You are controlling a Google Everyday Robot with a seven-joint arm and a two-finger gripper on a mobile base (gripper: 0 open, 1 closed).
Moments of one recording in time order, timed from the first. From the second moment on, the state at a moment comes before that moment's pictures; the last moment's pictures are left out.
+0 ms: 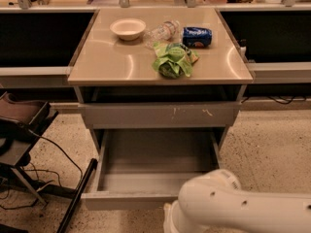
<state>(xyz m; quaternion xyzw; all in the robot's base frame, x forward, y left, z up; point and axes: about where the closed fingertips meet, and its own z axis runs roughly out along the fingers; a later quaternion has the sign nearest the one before) 0.279 -0.026 0.565 -0.63 0.75 0.17 0.07</state>
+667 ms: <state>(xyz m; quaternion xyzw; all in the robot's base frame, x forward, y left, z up) 0.224 -0.020 0.476 -0.62 0.75 0.20 -0.02</state>
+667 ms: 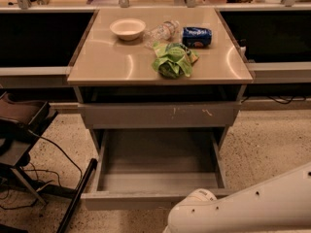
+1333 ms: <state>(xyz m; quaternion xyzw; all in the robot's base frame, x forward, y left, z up) 0.233 -0.027 0.461 -0.61 0.76 0.22 -0.02</state>
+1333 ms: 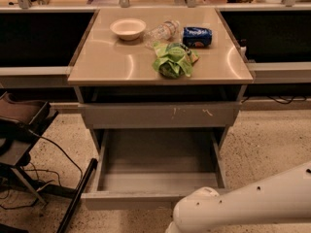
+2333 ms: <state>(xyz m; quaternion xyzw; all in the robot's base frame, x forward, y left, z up) 0.317 -0.075 0.389 -0.53 0.80 0.29 0.00</state>
